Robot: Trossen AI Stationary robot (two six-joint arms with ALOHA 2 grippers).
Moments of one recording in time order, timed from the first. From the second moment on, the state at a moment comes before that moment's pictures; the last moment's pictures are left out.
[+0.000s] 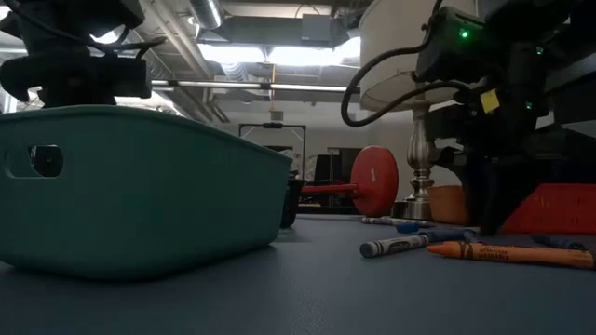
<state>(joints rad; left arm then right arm) -0.15 1.01 0.51 -0.60 -0.11 -0.47 0.17 1.53 0.72 -0.50 0.03 -0.03</state>
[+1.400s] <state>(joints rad) -0.51 1.25 0.51 -0.41 -0.17 -0.68 0.30 1.53 1.21 -0.83 0.03 0.02</state>
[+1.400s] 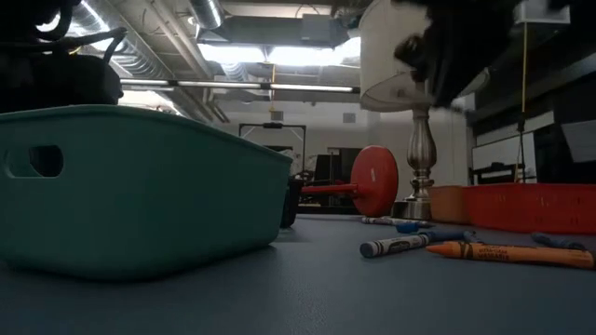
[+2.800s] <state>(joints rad) -0.50 1.25 0.51 -0.34 -0.17 -0.68 0.91 1.53 1.05 -1.18 0.02 1.00</state>
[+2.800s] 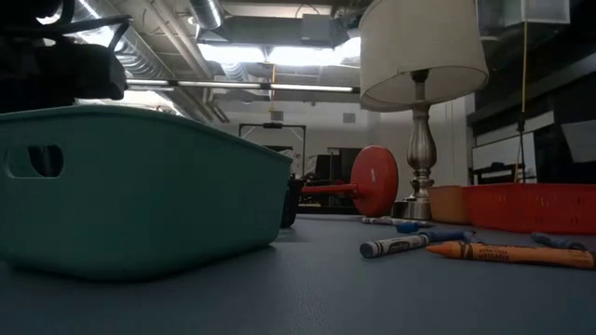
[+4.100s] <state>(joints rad) -0.55 1.40 0.51 -0.35 -0.22 -0.65 0.91 1.53 1.05 -1.17 0.15 0.99</state>
